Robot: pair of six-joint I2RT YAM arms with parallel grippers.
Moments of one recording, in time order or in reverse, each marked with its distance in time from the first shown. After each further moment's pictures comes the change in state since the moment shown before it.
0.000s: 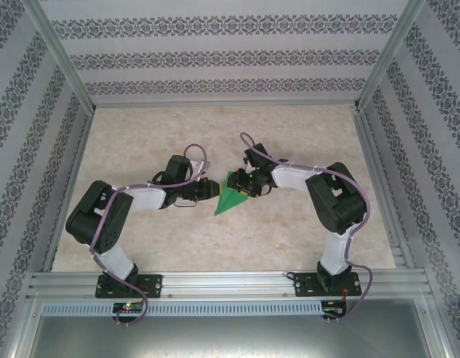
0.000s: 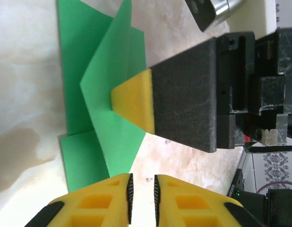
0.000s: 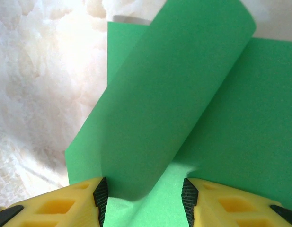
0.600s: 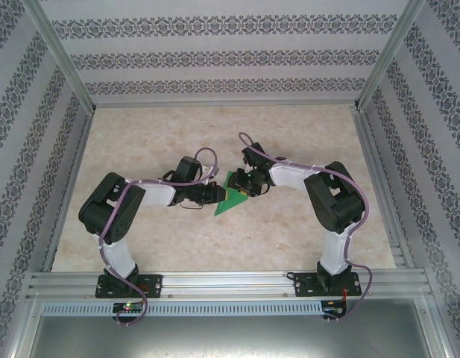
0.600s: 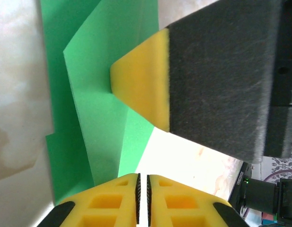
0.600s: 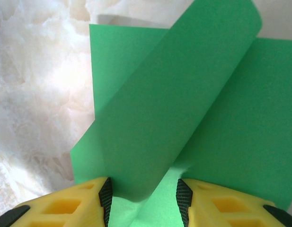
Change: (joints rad) left arm -0.044 0.115 0.080 -0.080 0.015 0.029; right arm 0.010 0.015 0.036 -0.060 0.043 0.022
